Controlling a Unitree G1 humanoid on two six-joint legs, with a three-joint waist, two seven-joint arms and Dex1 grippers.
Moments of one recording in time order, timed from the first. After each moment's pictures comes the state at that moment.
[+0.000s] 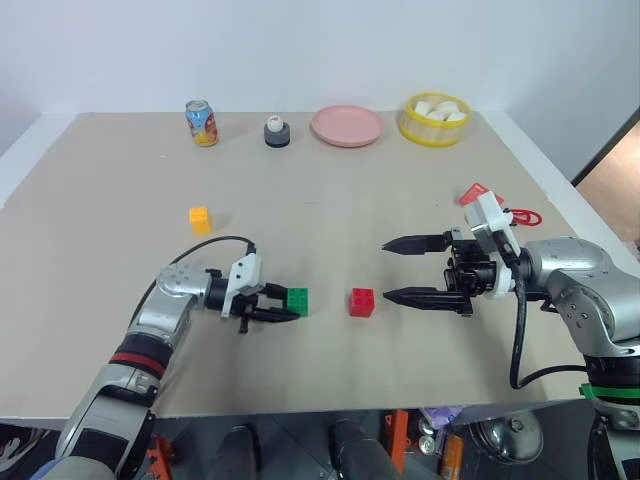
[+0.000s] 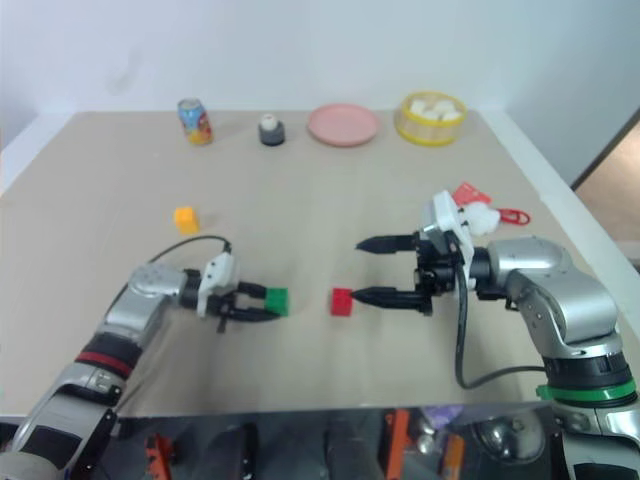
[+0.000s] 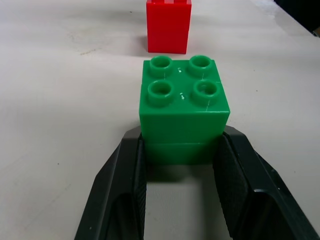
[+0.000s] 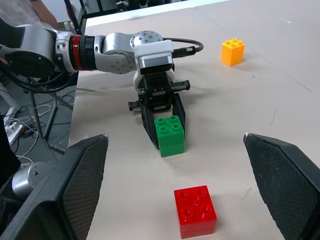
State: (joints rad) left arm -0.62 0.43 -0.20 0.54 -0.20 -0.12 -1.42; right arm -0.48 -0.84 -0.04 -0.19 0.66 0.60 1.26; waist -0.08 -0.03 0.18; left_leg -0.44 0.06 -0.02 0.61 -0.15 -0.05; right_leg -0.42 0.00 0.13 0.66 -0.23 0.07
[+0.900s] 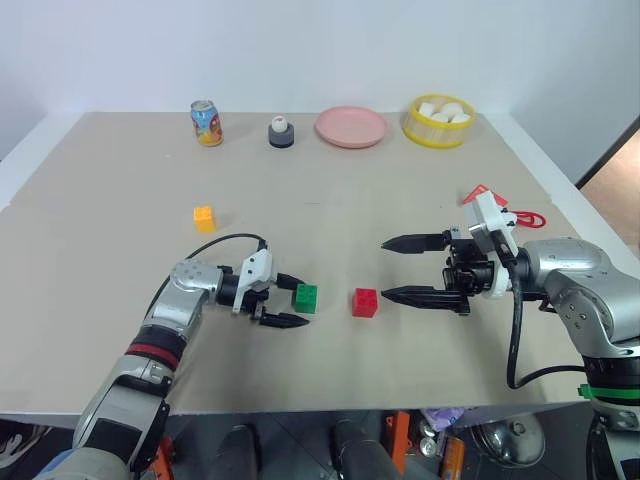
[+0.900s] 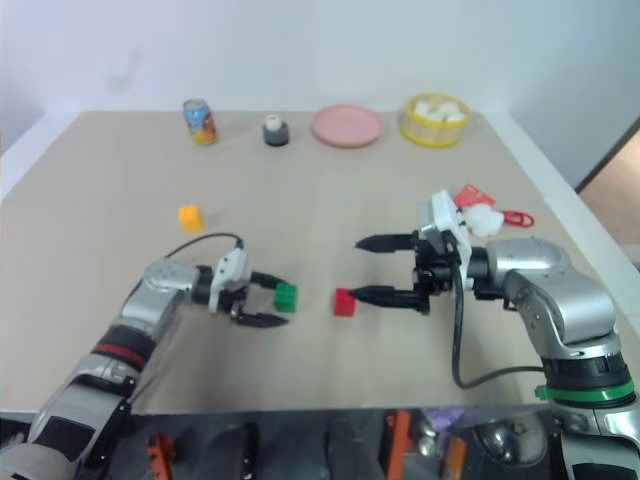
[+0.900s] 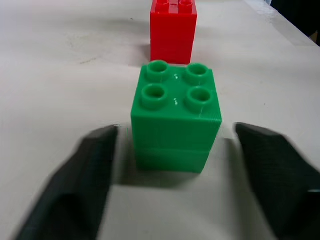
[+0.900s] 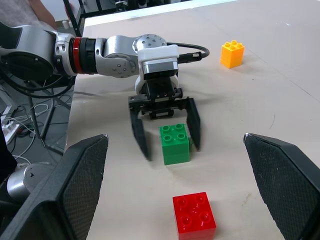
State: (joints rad) left arm -0.65 0.37 -0.20 0.57 -0.18 -0.10 -1.42; right arm -0.48 -0.83 -0.04 -0.20 0.66 0.60 1.24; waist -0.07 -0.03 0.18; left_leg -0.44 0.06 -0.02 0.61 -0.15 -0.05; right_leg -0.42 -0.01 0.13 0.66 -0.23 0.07
